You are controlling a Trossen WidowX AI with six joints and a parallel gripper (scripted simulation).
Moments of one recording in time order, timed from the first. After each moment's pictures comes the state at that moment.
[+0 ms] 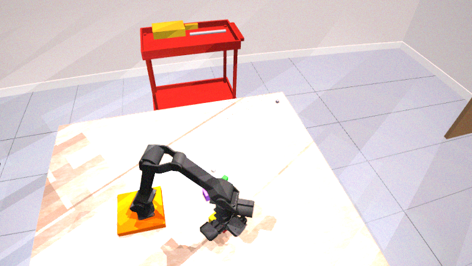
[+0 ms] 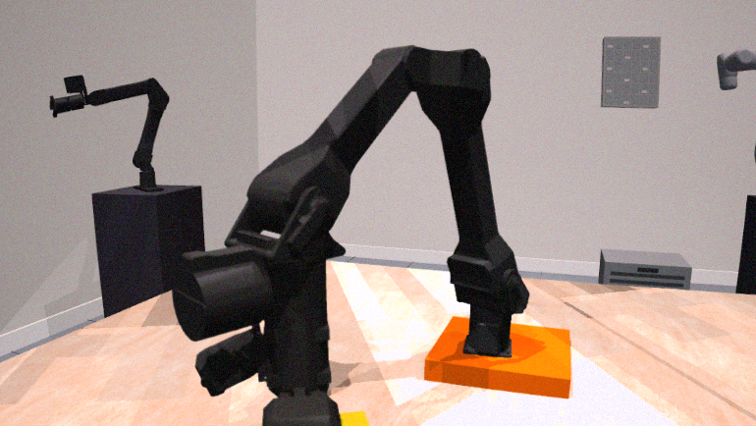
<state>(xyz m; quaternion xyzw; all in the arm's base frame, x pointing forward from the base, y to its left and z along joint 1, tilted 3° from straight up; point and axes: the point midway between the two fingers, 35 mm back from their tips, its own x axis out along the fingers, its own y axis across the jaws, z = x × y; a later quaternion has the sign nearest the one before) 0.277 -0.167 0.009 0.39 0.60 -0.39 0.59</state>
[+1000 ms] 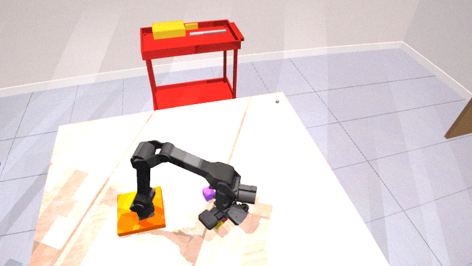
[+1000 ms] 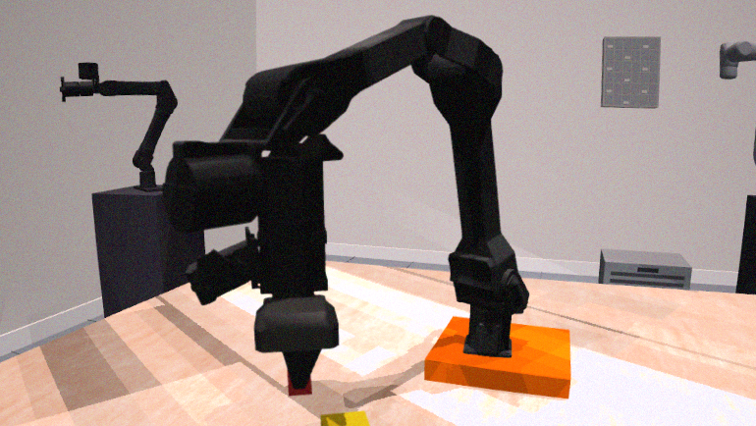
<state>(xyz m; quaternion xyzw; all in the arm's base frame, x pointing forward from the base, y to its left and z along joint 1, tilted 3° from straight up) 0.279 -0.168 0.096 0.39 0.60 -0.39 0.58</state>
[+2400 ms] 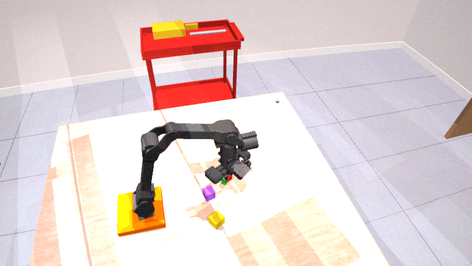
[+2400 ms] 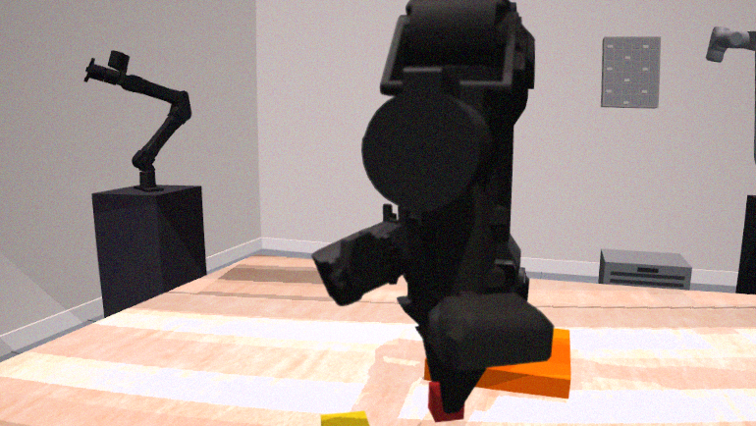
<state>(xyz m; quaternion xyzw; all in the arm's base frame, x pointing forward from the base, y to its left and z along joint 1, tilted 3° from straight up) 0.347 -0.024 0.132 0.39 0.59 -0.38 0.59</state>
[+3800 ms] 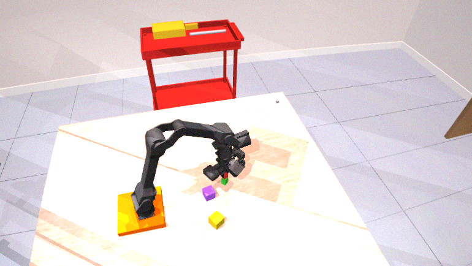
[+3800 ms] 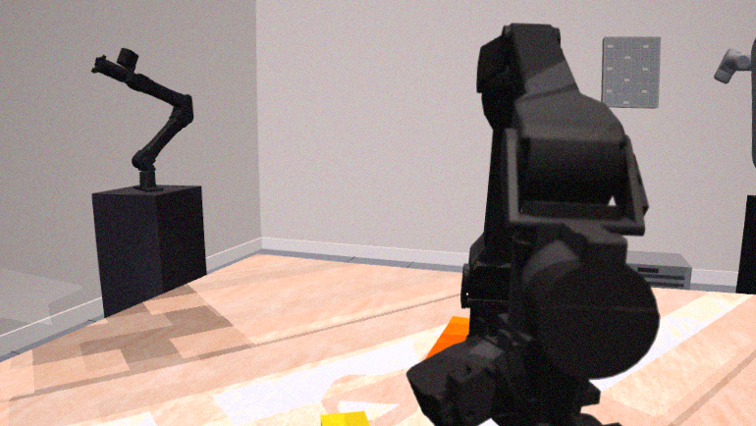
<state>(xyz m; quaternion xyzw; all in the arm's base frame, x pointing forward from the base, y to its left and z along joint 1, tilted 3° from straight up) 0.356 0.045 0.060 0.39 0.60 -0.38 0.59</state>
